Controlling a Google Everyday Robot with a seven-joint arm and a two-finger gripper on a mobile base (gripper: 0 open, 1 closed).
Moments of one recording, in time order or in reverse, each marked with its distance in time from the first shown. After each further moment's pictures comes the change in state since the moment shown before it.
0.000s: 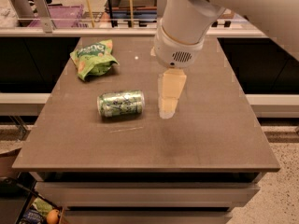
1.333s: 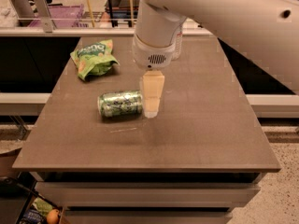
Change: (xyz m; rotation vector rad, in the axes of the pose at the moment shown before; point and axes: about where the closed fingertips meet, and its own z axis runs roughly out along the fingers) arm -0.026 -0.018 0.039 -0.066 0.042 -0.072
